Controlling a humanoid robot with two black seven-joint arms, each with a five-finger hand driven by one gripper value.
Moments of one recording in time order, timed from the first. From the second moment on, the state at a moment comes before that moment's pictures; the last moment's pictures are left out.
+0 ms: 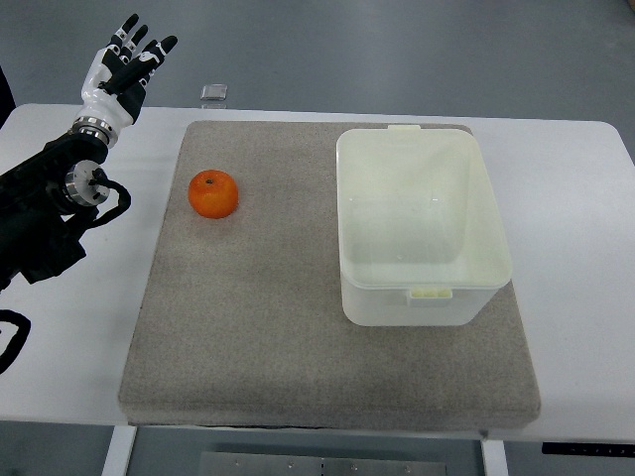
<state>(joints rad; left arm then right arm) -1.02 0.22 -0.41 -0.30 -0.20 -0.22 -0.44 0.02 0.00 -0.05 0.16 0.02 -0.07 0.15</state>
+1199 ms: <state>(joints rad) -1.01 0.22 -0.39 -0.32 -0.19 -0.21 -0.44 0.02 0.00 -0.05 0.16 0.02 -0.07 0.15</state>
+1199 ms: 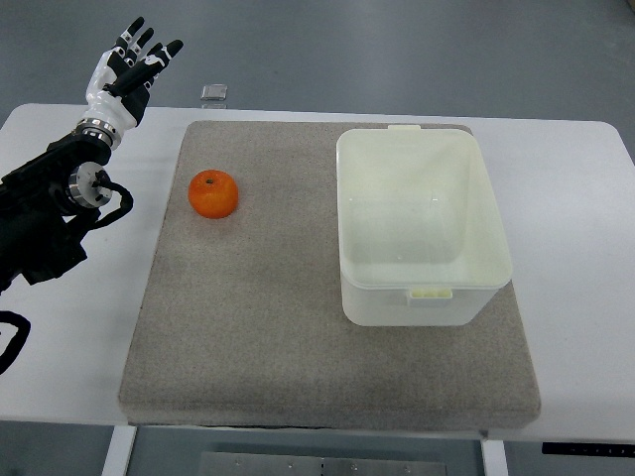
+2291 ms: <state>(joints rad) -1.14 0.41 -0.18 -0.44 0.26 -0.31 -0.44 0.02 0.00 -0.05 0.16 0.02 -0.07 0.15</state>
